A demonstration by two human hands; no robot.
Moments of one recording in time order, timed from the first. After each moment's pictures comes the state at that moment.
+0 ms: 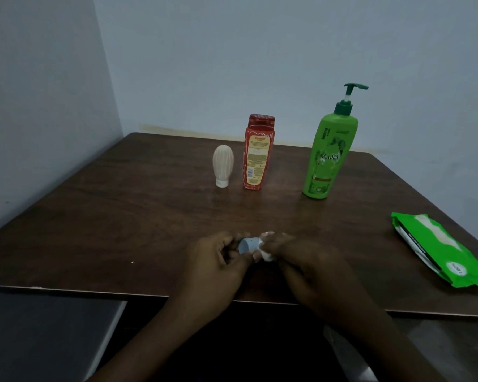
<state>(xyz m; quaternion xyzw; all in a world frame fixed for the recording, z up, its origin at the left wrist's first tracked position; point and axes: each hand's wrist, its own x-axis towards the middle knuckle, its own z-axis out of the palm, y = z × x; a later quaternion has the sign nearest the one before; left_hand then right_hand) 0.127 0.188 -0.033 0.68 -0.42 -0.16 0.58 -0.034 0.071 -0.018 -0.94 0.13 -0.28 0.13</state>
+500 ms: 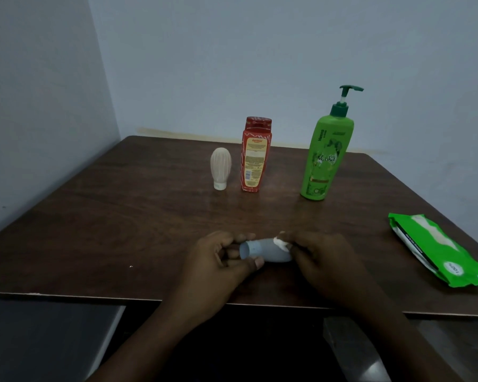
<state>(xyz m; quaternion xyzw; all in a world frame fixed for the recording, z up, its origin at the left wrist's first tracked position) 0.132 0.191 -0.031 0.64 -0.45 -0.22 0.58 -0.036 0.047 -0.014 -0.93 0.21 -0.29 0.11</state>
